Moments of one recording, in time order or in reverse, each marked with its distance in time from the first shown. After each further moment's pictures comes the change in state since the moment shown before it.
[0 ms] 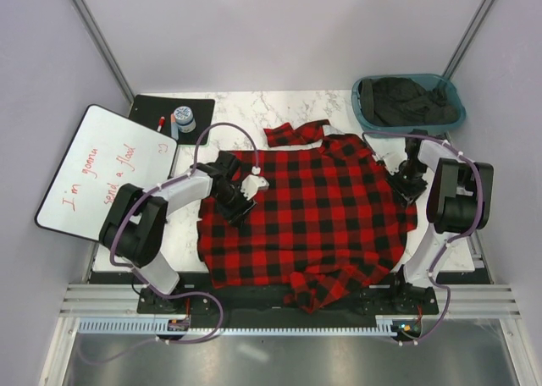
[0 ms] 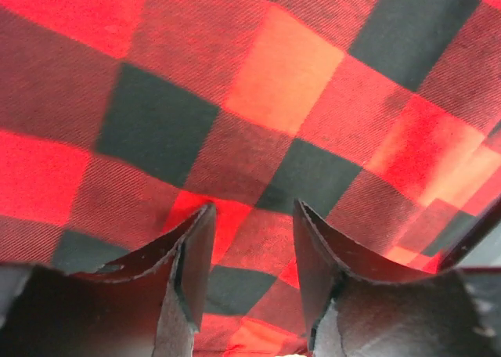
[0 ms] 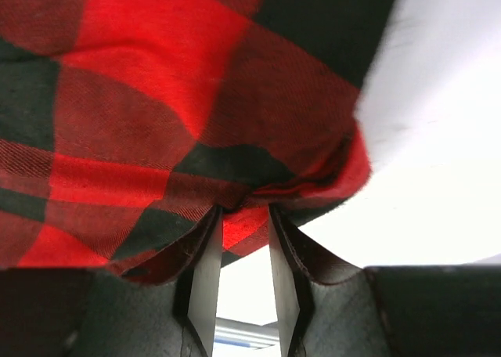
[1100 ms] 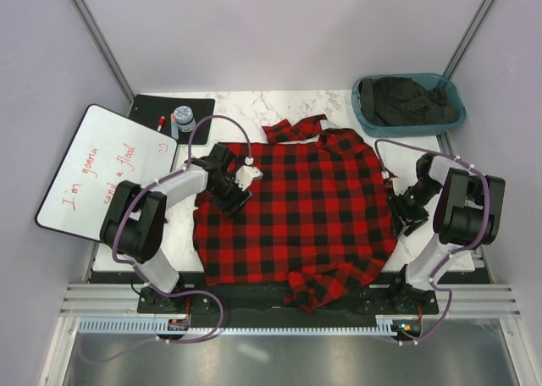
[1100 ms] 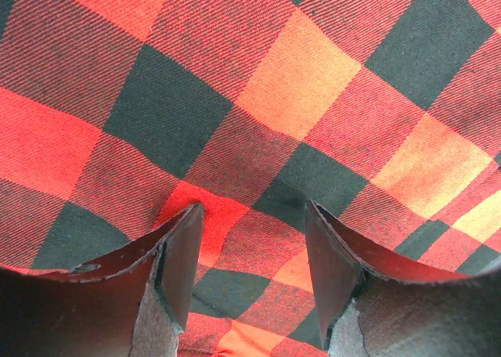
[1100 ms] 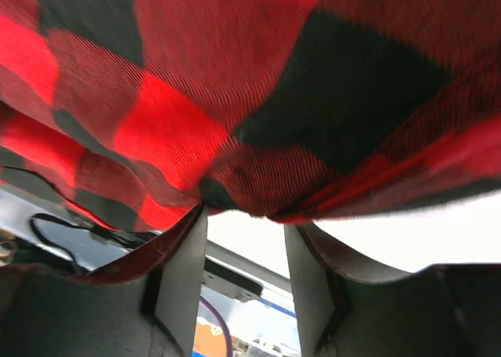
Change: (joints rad) left arm 0.079 0.043 0.041 0.037 -0.058 0.016; right arm -0.111 -0.109 -0.203 -0.148 -0.217 0.115
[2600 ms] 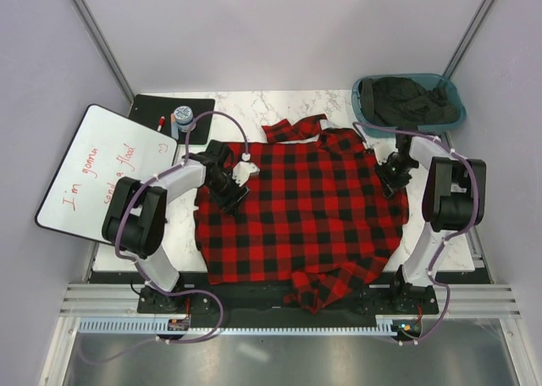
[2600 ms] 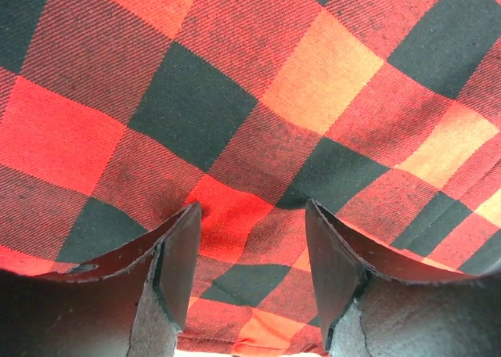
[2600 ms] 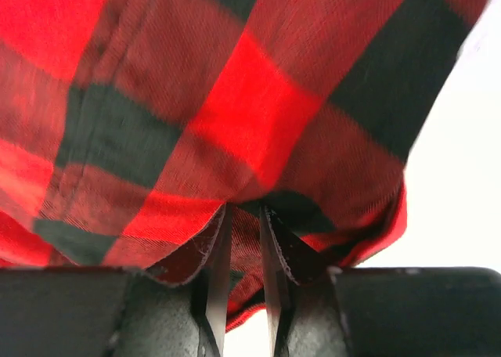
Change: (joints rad) left arm 0.040 0.041 0.056 -0.044 0.022 0.022; right arm 0.179 0.166 0.297 0.193 0.032 0.010
